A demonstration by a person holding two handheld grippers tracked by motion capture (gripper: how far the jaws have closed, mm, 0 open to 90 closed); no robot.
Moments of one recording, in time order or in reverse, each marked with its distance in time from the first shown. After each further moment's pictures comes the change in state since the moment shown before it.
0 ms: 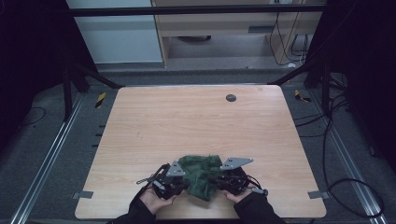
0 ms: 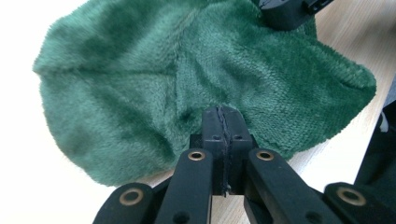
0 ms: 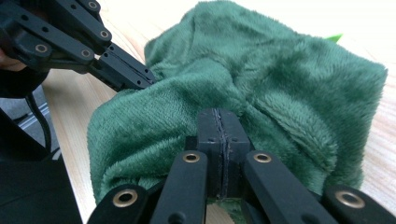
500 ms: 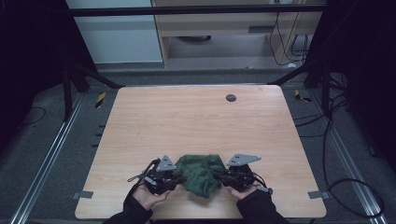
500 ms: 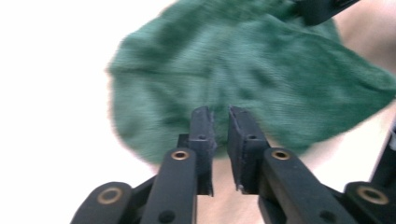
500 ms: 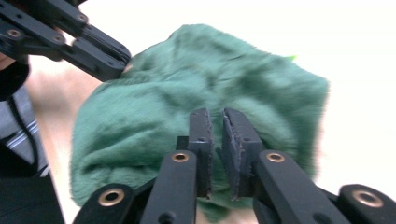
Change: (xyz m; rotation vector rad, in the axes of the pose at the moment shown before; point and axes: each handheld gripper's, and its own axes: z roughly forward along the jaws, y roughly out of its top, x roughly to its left) left arm 0.022 -0.002 -0.029 -0.081 0.075 -0.081; right arm -0.013 0.003 -0.016 -0.072 -0.053 0.030
